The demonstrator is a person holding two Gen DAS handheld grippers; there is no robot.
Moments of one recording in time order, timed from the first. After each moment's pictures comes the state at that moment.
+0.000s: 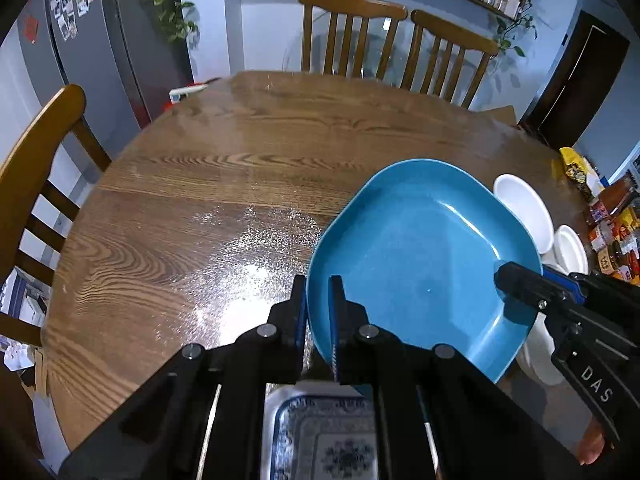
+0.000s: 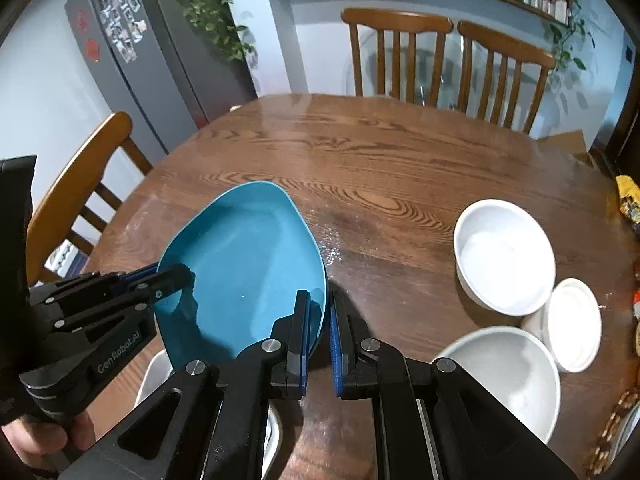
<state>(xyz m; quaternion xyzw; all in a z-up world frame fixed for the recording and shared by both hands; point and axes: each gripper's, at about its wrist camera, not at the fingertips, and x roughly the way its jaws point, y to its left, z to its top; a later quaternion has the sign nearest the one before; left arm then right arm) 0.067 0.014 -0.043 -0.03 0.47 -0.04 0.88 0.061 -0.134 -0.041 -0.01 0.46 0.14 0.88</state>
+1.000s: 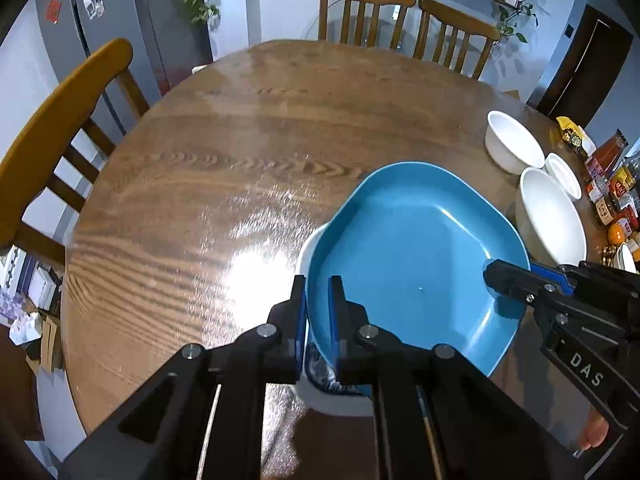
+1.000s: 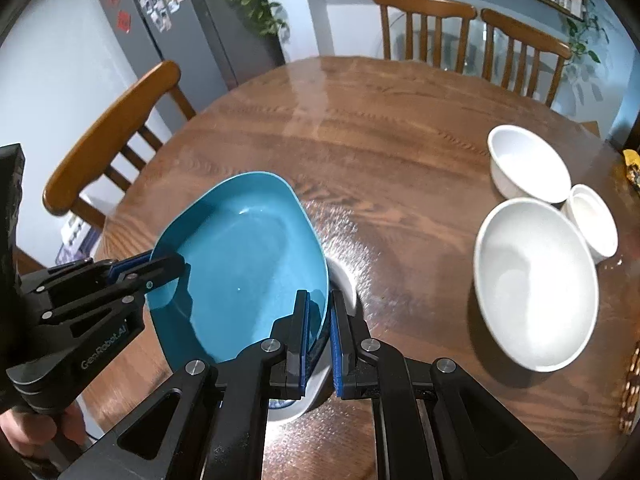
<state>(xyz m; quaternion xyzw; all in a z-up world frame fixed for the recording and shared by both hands) -0.030 0.038 -0.071 -0.02 0.50 -0.02 0.87 -0.022 -0.104 -0.078 -0.02 0.49 0.18 0.85</state>
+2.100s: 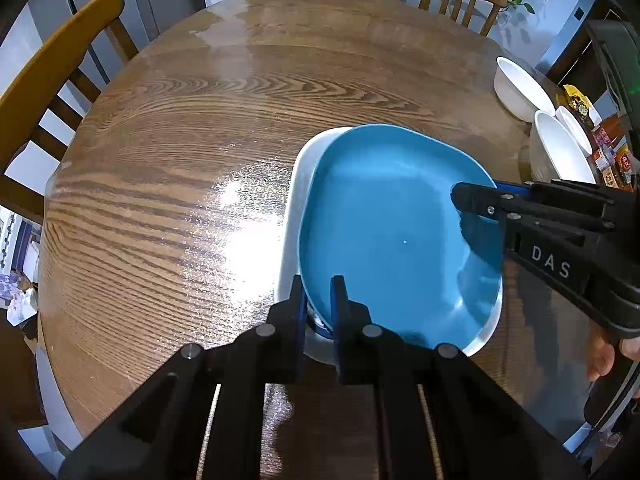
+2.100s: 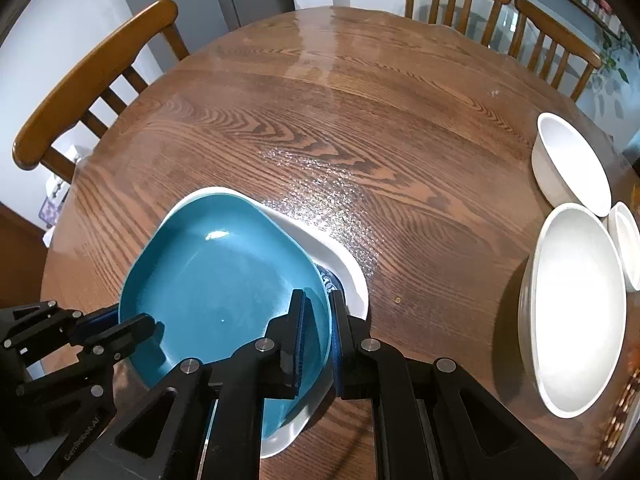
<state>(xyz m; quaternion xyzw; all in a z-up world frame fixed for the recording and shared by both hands) -0.046 0.034 -0.112 -0.03 0.56 -0.03 0.83 0.003 -0.085 -0.119 -0.09 0.53 0.18 0.82</state>
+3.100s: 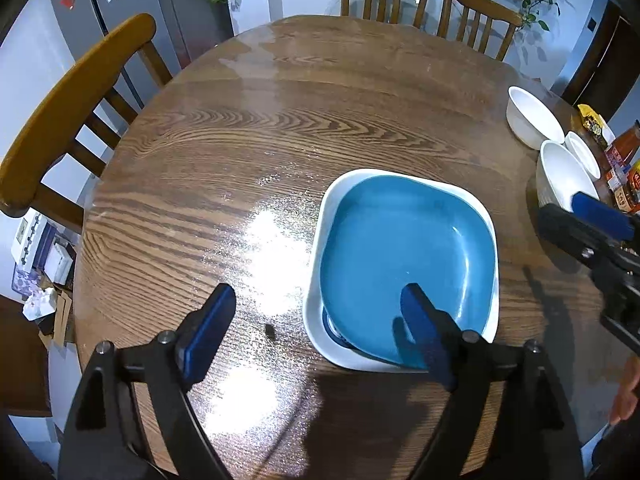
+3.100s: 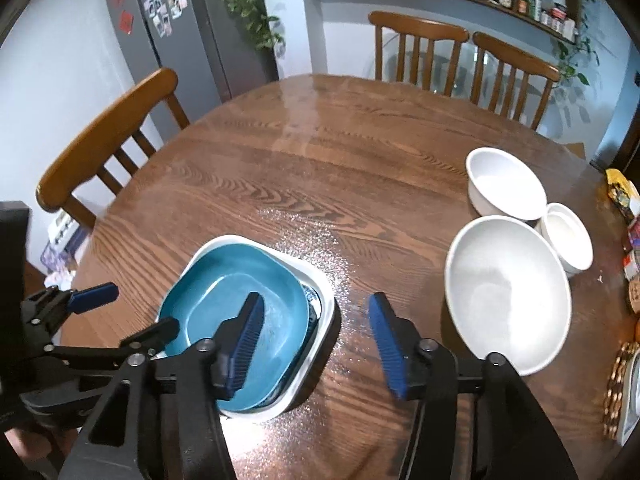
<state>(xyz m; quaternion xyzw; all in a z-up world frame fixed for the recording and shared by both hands) -0.052 0.039 -0.081 -0.02 0.53 0.01 0.85 -0.039 -0.118 -0.058 -0.04 0.44 0.15 0.88</state>
